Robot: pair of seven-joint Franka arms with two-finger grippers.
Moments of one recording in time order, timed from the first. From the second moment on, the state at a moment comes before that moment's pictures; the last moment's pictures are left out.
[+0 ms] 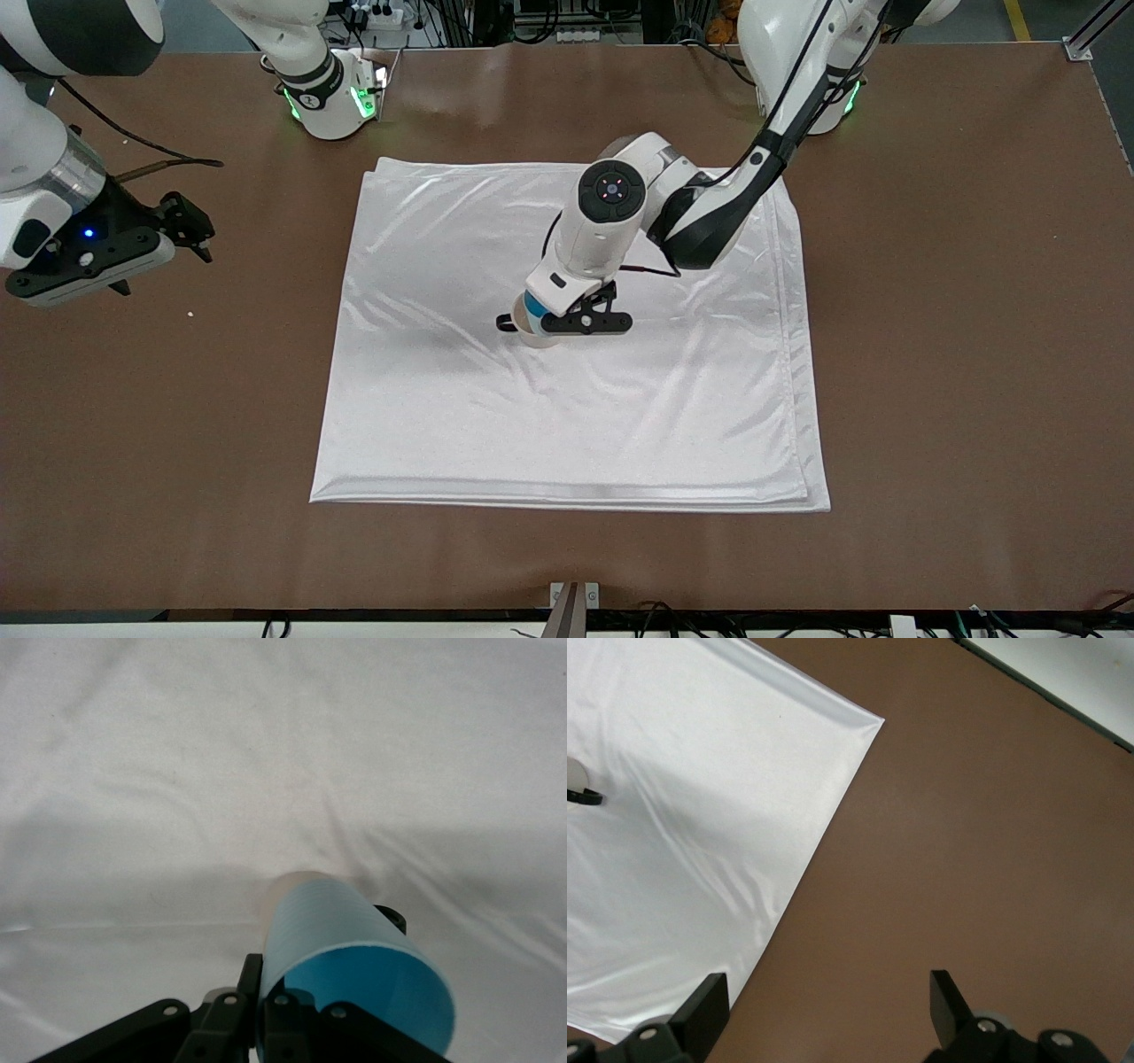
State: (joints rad) left arm -0.60 0.65 -0.23 -1.38 0.02 2.13 -0.82; right arm -0.37 0.07 0.53 -1.54 -0.14 1.63 -0.30
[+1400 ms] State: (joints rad) left arm -0.64 0.74 -0.22 -1.38 0.02 2.18 -0.87; right arm -0.36 0.08 0.53 -1.44 -0.12 1.54 0.22
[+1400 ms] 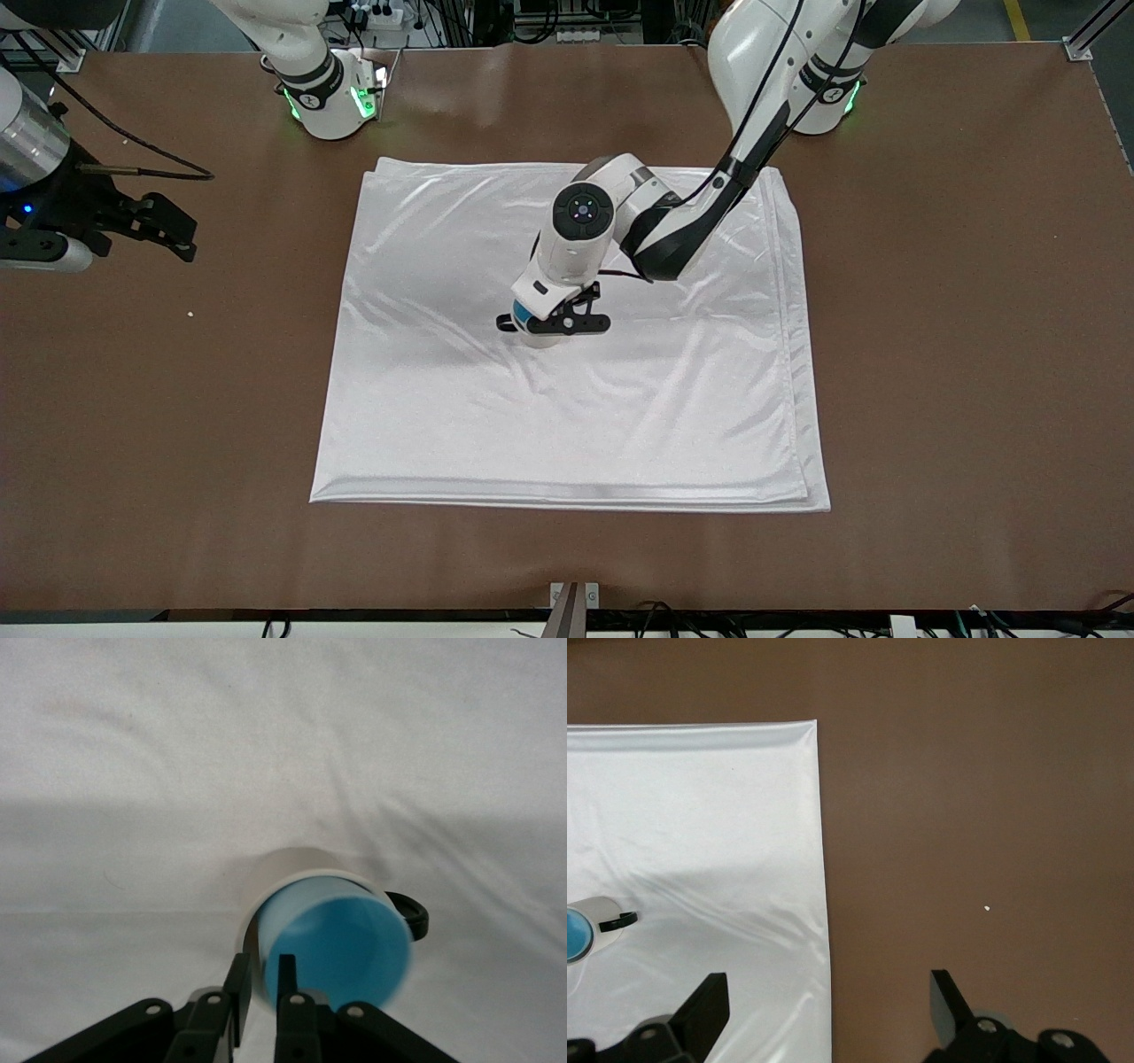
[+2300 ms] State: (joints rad) left arm -0.51 0.56 -0.21 -1.34 0.02 2.18 -0.83; right arm -0.18 -0.04 0.23 -1.63 -0.05 1.60 0.22
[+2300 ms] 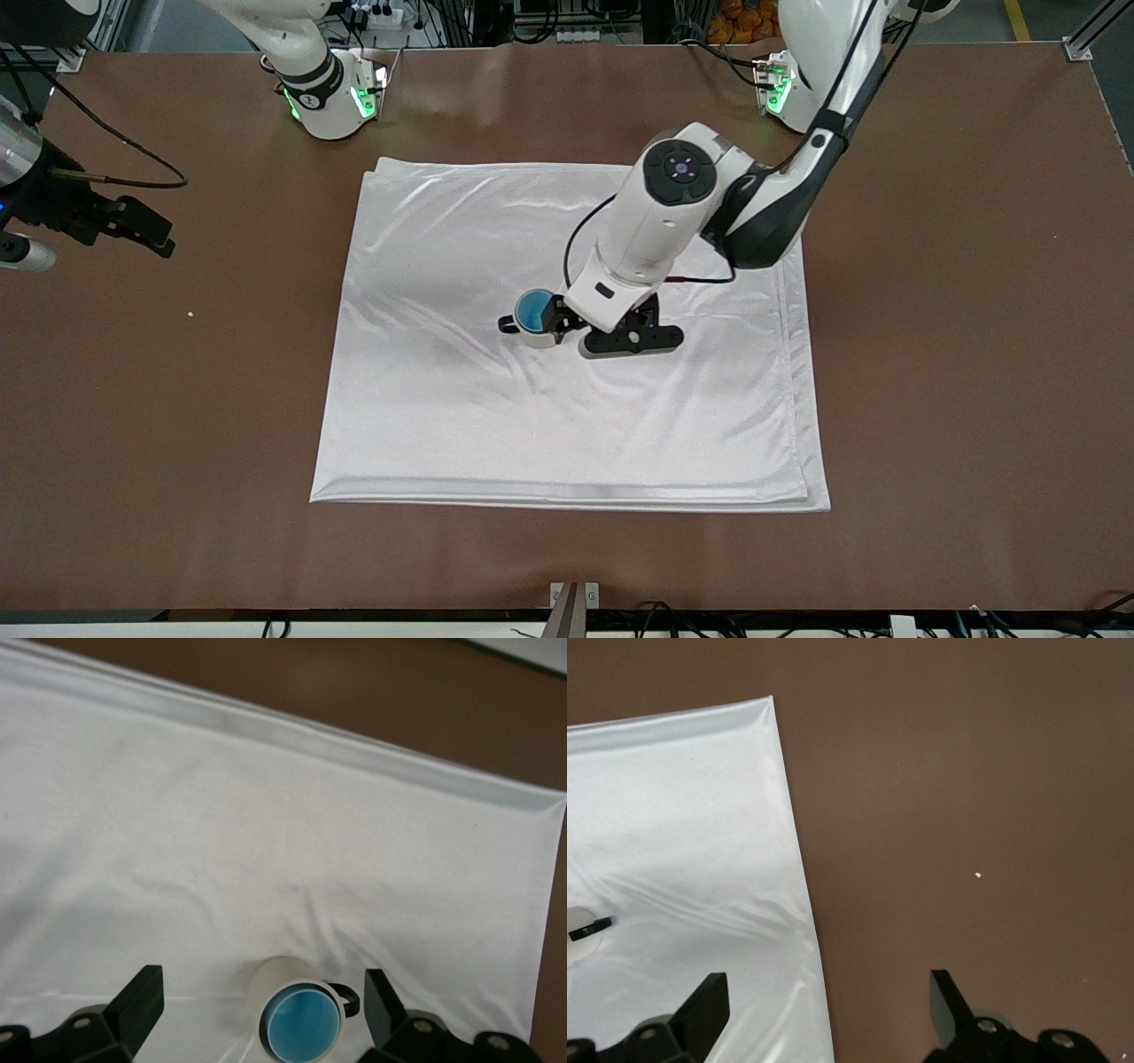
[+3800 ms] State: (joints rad) left arm -0.14 0.34 -0.20 -1.34 0.14 1.81 -0.29; right arm -0.13 -0.04 0.11 -1.61 0.00 1.62 0.22
